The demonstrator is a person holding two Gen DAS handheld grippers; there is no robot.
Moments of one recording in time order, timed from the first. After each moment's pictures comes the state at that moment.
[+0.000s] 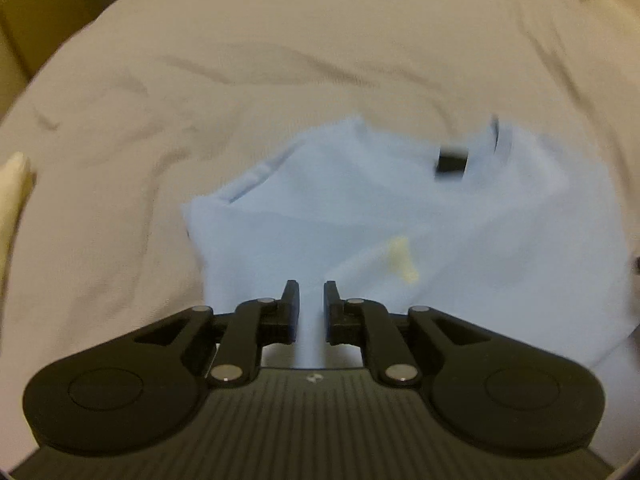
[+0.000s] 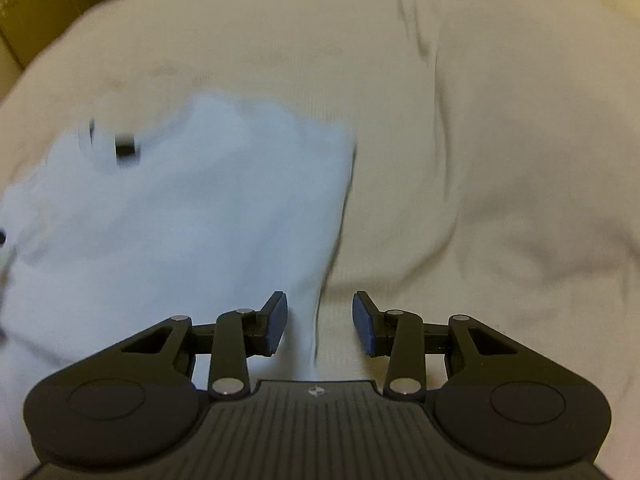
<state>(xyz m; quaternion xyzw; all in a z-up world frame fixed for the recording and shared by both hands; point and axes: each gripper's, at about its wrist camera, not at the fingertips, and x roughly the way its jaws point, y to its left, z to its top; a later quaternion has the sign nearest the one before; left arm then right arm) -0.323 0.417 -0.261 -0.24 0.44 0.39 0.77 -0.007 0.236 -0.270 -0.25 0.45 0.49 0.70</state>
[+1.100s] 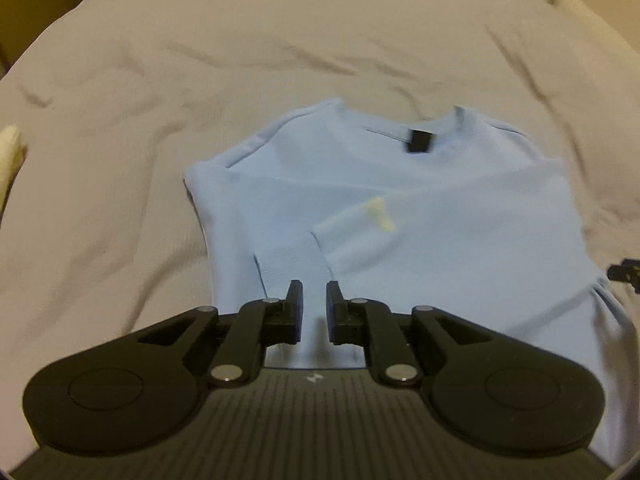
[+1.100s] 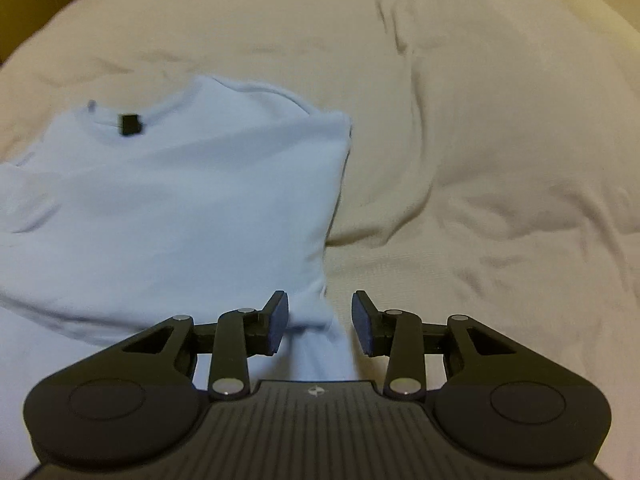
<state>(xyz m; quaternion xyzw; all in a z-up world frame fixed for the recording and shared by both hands) -0.367 0.365 -0.244 -0.24 0.45 0.33 0.79 -0.070 0.177 -0.255 -0.27 0.45 0.44 0.73</state>
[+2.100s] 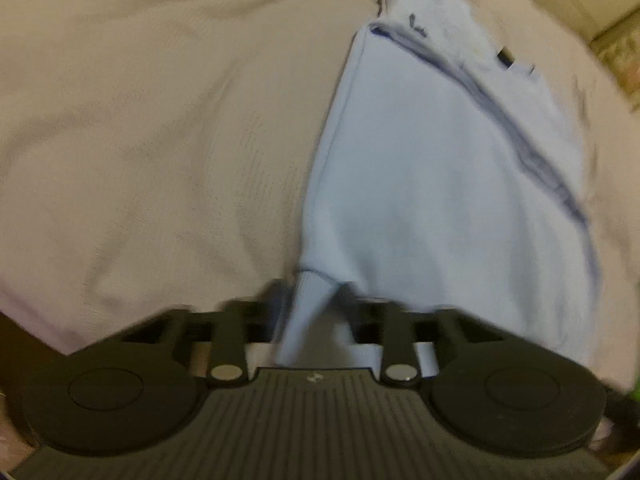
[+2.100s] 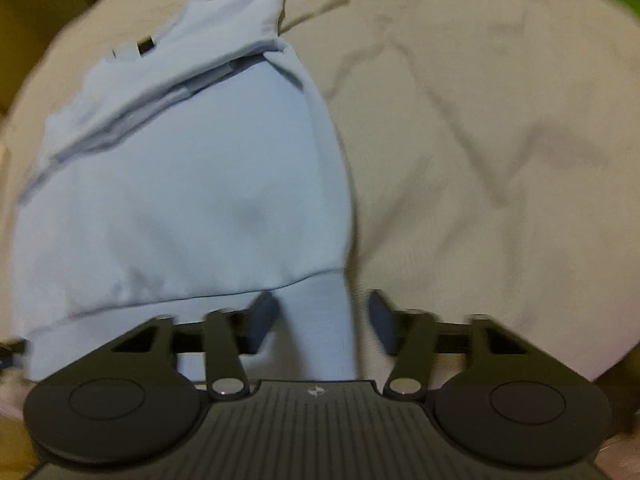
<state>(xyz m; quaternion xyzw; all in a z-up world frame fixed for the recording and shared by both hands) -0.528 0.191 -0.280 -0.49 0.37 0.42 0.67 -0.116 -0.037 -0.295 -0.13 0.58 0.42 0.68</state>
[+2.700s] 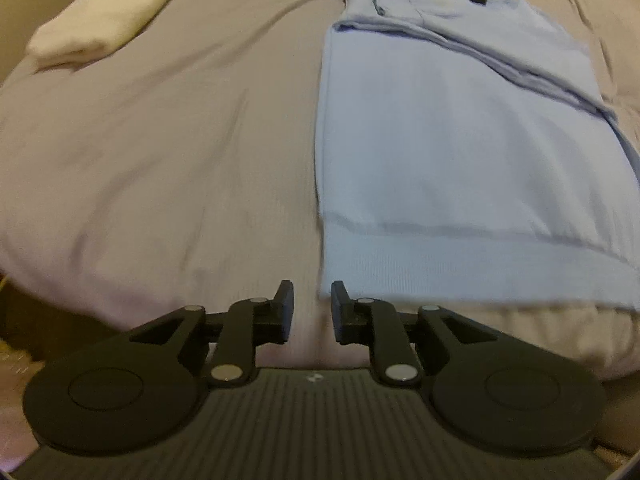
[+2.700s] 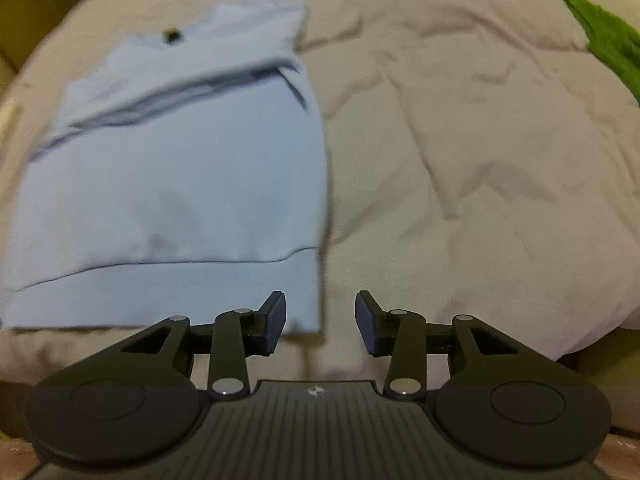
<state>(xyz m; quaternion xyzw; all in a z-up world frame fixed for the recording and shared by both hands) -0.499 0.106 -0.205 -0.32 0.51 0.47 0.65 -0.142 -0.079 -0.227 -0.21 0.52 0.44 0.70</state>
